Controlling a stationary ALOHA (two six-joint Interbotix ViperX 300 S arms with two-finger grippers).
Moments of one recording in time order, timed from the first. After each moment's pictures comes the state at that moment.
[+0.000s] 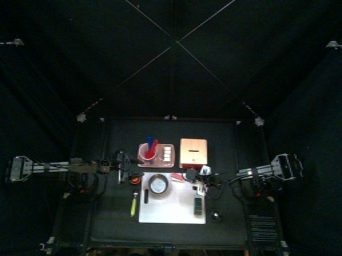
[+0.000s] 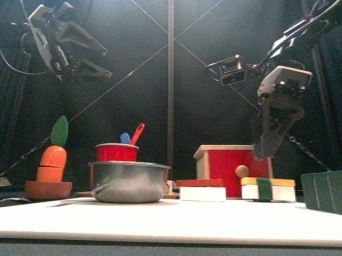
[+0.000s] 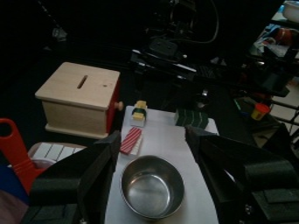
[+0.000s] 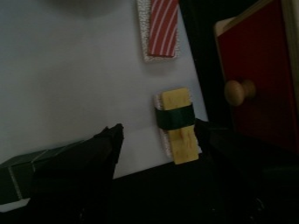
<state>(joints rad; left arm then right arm) 0.17 -0.72 1.09 0.67 -0.23 -0.78 0.04 -0.20 0.77 -0.31 0.59 0.53</state>
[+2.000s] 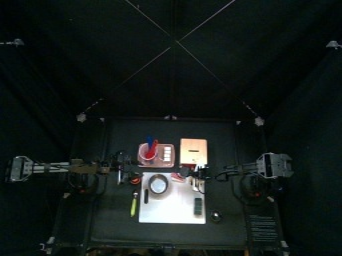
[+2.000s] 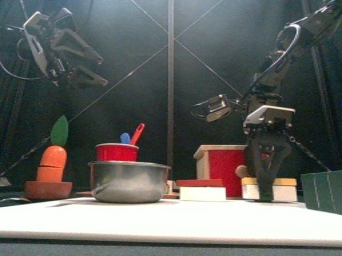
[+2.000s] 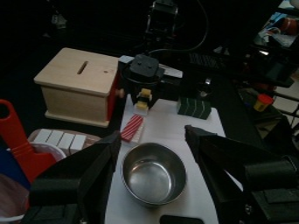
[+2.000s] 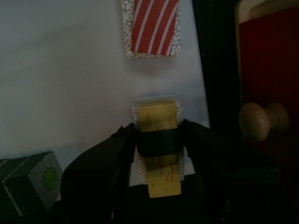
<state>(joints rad) 0.17 -0.72 1.12 0.67 -0.22 -0.78 -0.08 -0.01 0.71 -0.06 0.58 0.17</state>
